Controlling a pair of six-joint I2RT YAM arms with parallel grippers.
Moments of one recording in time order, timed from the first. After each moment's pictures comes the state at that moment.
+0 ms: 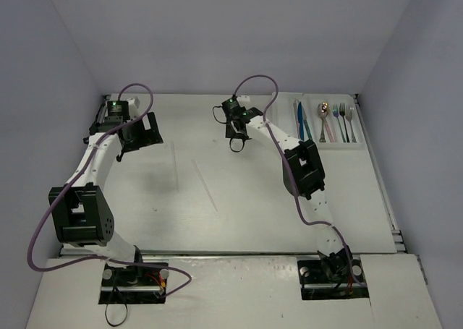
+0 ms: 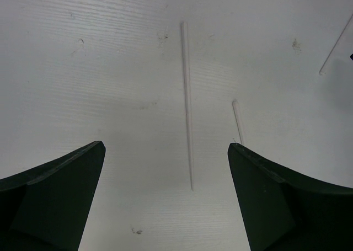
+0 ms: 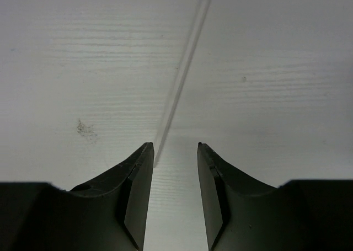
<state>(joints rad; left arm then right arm) 0.04 1.56 1.31 -0.64 0.19 -0.25 0.58 2.39 2.07 -0.64 0.31 0.55</state>
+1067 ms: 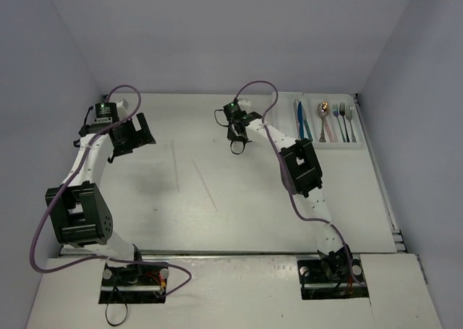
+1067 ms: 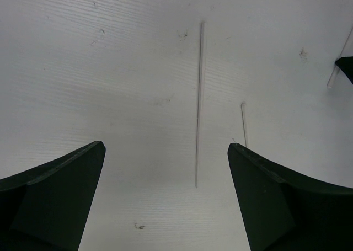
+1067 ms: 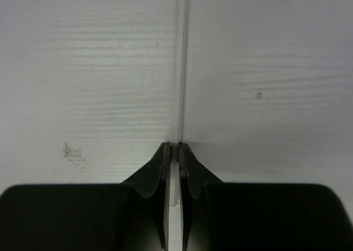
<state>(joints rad) 0.14 1.56 1.30 -0.65 0.25 -0.27 0.56 2.46 2.05 -0.55 0.27 0.58</state>
